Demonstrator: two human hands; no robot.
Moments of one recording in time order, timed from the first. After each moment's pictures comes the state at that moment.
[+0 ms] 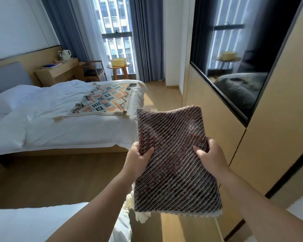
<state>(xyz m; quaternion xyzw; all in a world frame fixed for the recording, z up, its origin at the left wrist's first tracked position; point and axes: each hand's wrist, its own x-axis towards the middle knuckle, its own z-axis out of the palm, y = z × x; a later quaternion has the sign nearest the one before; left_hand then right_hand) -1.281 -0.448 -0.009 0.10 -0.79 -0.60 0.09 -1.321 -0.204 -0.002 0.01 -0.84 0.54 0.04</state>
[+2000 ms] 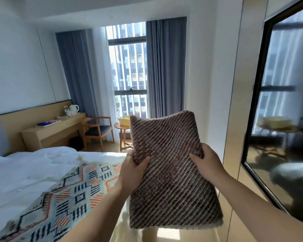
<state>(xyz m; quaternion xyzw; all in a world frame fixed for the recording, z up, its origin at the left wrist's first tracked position) -2.330 -0.651 0.136 0.07 -0.82 -0.48 0.30 -2.404 -0.425 0.156 0.17 -0.82 0.54 0.08</state>
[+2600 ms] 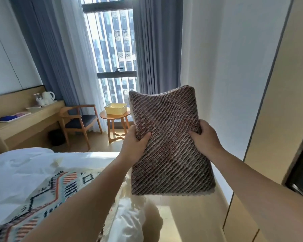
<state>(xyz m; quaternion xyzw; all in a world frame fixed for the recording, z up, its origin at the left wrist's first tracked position) -2.664 -0.772 0.144 0.03 -0.82 -0.52 0.25 -2.717 -0.556 0.157 0.12 -0.84 0.52 0.12</state>
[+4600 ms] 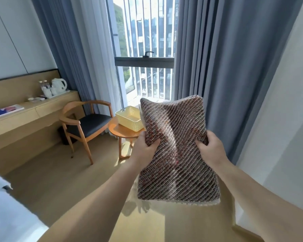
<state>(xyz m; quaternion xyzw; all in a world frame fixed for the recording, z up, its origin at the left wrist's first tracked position) -3.682 -1.069 0.066 0.21 -0.79 -0.51 0.25 -3.803 -0.889 0.063 0.26 -0.79 0.55 0.00</state>
